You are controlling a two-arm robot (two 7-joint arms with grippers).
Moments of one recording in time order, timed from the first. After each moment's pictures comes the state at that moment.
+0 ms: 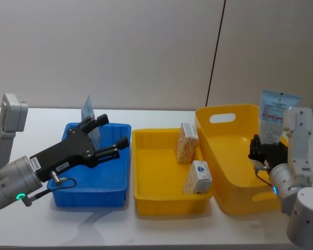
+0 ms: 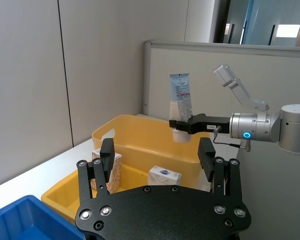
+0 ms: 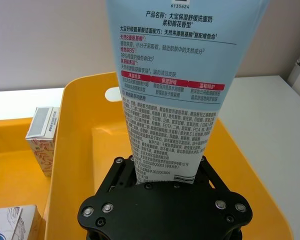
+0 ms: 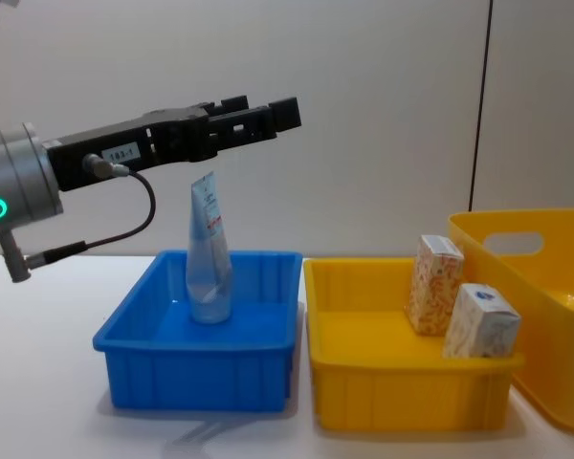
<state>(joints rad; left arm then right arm) -0.51 0.39 0.41 -1.32 -0.68 -0.08 -0.86 0.33 0.13 -0.07 -1.41 0.14 0.29 -0.12</state>
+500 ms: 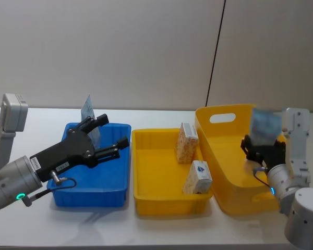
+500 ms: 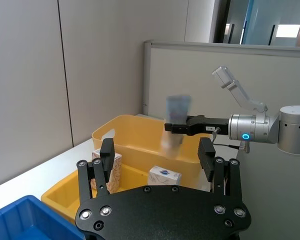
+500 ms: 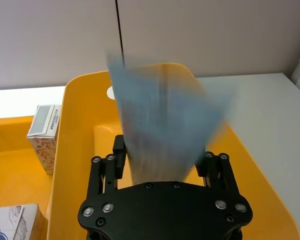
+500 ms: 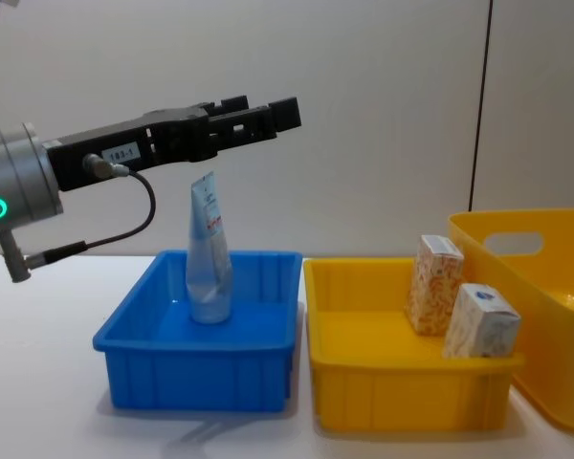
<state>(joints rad) -0.51 0.39 0.41 -1.32 -0.68 -0.08 -0.86 0.33 0.12 -0.07 -1.40 0.14 0.29 -0.11</state>
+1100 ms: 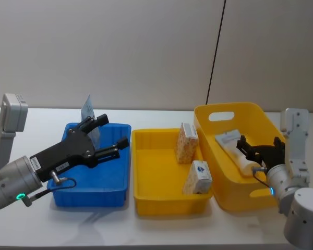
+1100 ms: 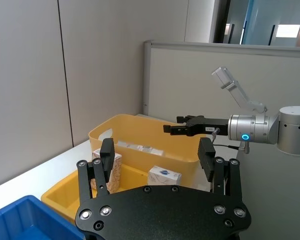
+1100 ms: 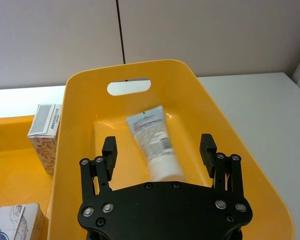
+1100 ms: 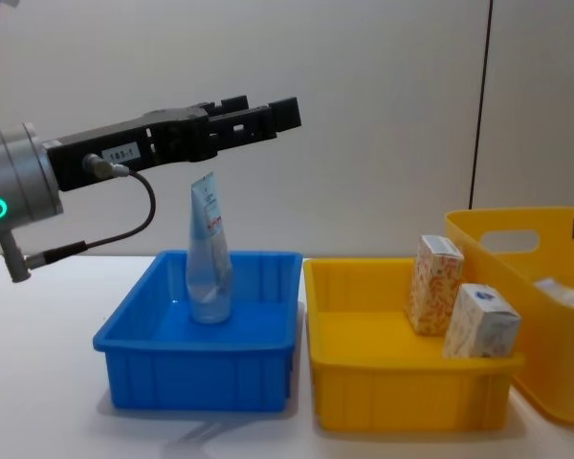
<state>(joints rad) -0.51 0.39 0.41 -1.32 -0.68 -0.08 -0.86 0.33 0.12 -0.07 -1.39 0.14 0.29 -0.11</state>
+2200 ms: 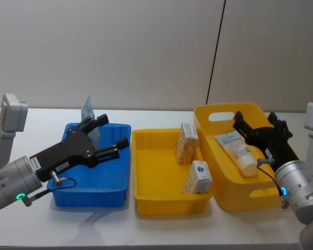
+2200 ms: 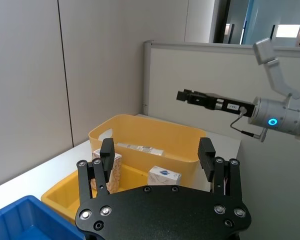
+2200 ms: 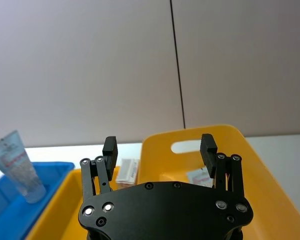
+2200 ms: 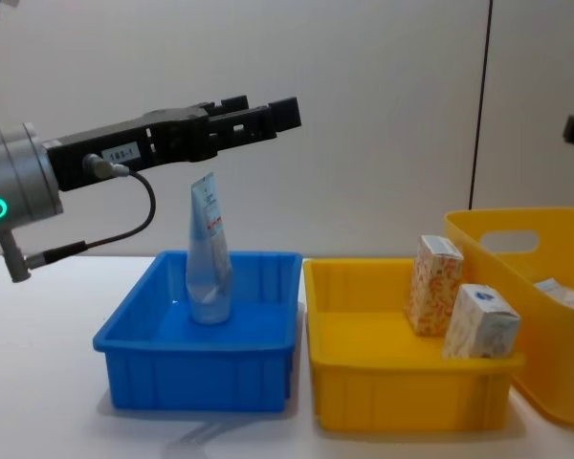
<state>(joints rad) -0.51 0.39 0.41 -1.32 -0.68 -0.08 -0.86 0.21 0.14 -0.03 -1.57 0.29 0.08 0.12</state>
